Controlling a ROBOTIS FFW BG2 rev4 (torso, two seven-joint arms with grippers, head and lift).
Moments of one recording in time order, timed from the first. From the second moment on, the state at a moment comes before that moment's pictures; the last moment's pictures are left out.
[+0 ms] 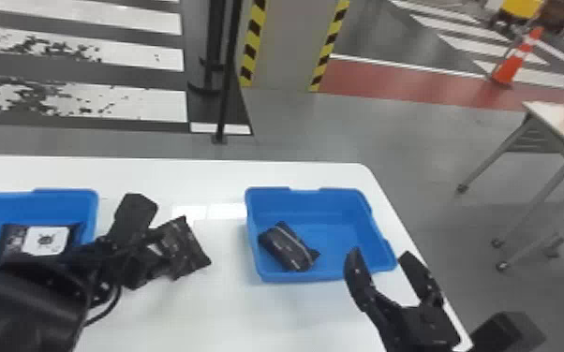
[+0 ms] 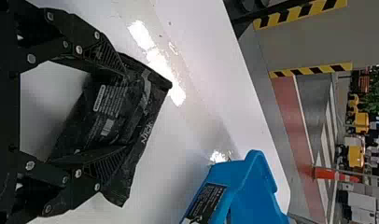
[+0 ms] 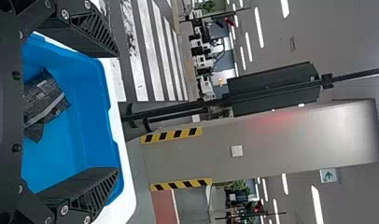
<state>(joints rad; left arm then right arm) -0.25 0.11 -0.44 -1.25 -0.04 0.46 -0.36 0.80 -0.01 -0.19 -2.22 -0.31 -0.09 0.14</state>
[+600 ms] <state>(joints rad) -0.20 0.11 -0.40 -1.27 -0.09 0.32 -0.37 0.81 -0.02 -0.19 -2.22 -0.32 -0.09 0.14</state>
